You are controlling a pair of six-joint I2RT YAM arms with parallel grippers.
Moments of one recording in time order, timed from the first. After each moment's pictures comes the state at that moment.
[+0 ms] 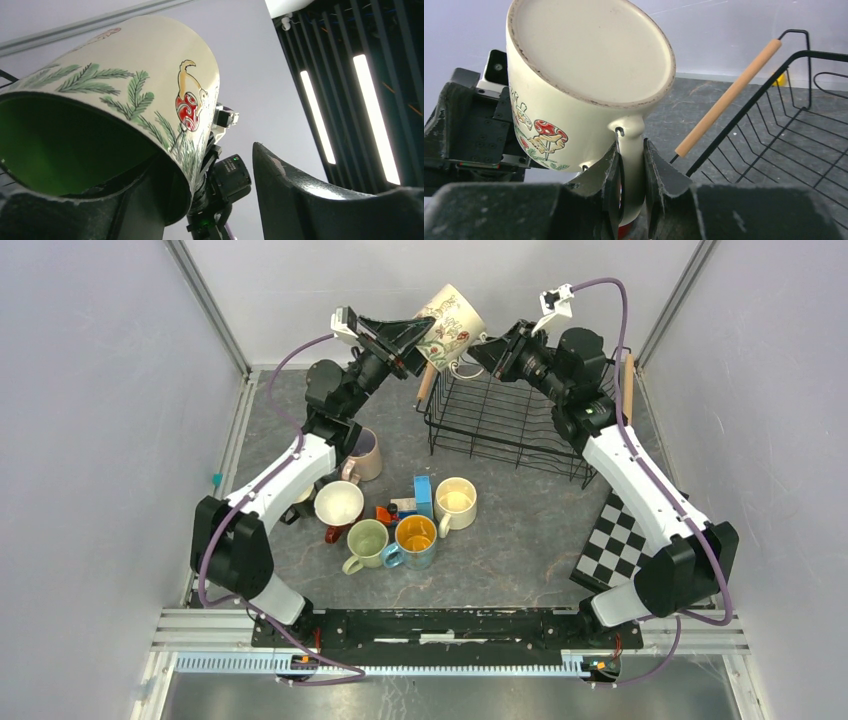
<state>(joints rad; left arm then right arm) -0.44 1.56 1.28 0.74 0.32 -1.59 0.37 1.47 1.44 0.06 -0.31 0.61</state>
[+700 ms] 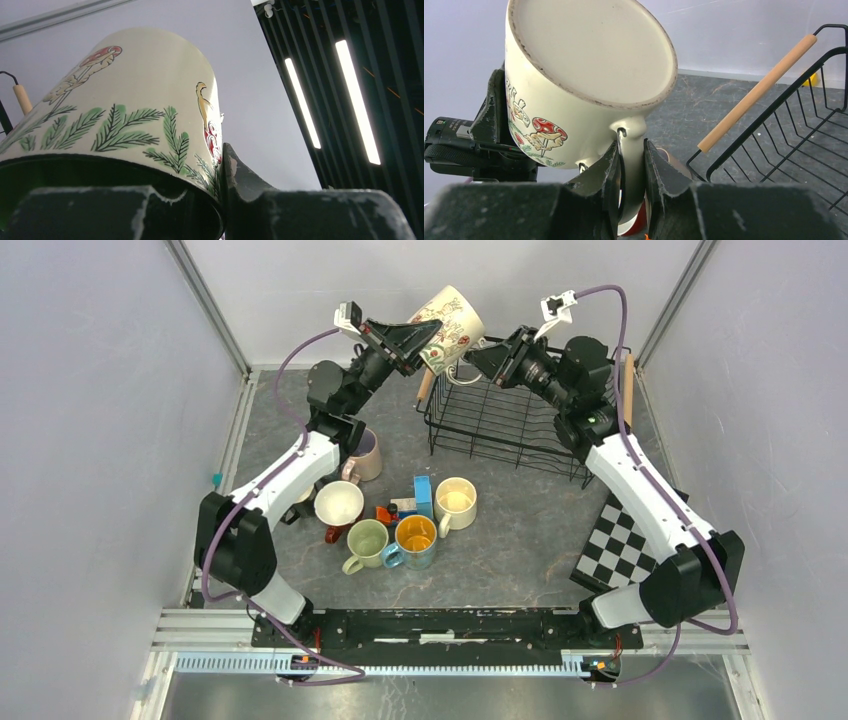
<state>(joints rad) -0.45 1.59 1.30 0.84 0.35 -1.63 0.38 1.42 1.38 0.13 -0.38 0.66</state>
